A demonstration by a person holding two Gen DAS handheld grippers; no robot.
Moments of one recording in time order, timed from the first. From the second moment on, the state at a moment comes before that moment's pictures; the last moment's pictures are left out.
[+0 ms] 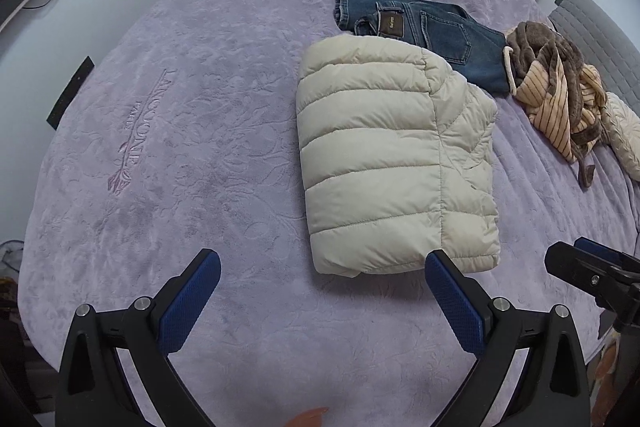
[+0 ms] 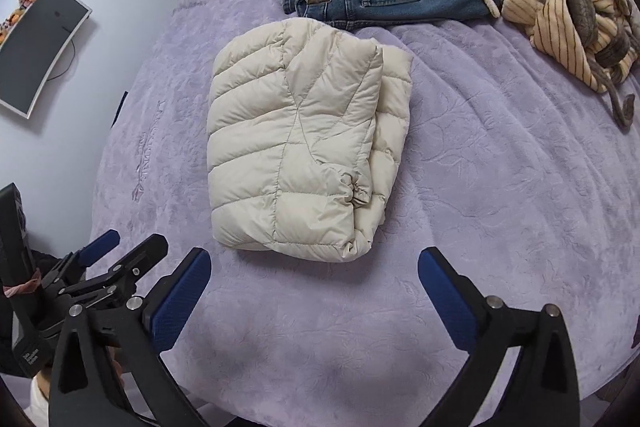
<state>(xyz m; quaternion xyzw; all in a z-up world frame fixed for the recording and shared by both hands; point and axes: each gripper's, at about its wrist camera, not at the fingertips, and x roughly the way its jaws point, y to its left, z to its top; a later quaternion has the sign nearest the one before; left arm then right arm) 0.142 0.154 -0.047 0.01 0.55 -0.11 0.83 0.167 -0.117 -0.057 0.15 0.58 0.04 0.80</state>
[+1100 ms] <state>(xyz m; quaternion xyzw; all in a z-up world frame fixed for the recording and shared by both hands) 0.117 0.154 0.031 0.03 0.53 -0.08 0.84 0.140 -0.103 0.013 0.12 0.54 -0.02 0.83</state>
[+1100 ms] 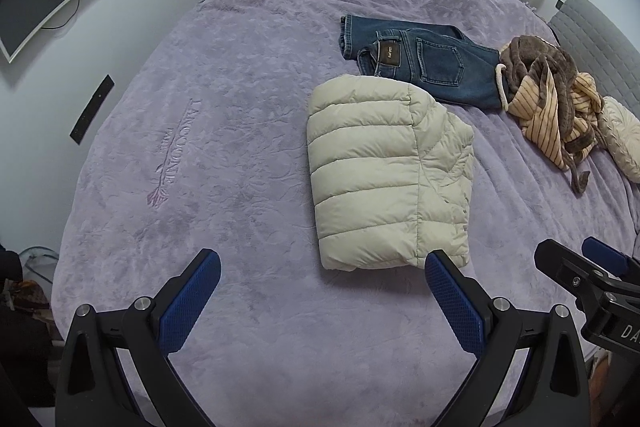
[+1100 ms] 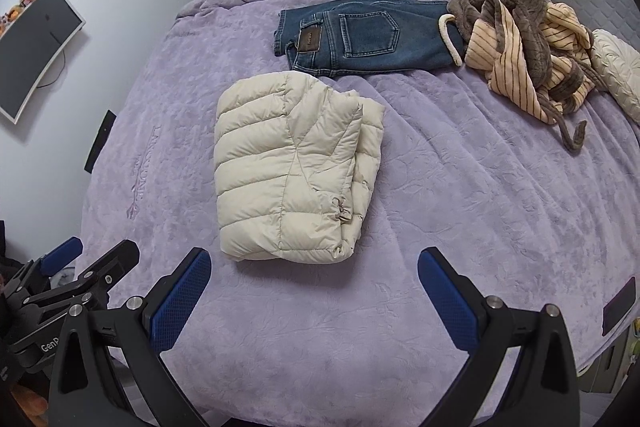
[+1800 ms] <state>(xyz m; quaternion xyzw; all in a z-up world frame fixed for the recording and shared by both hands) 0.118 0.157 0.029 0.03 0.53 -0.08 0.84 0.138 -0.102 0.012 0.12 0.54 -0.02 0.83</state>
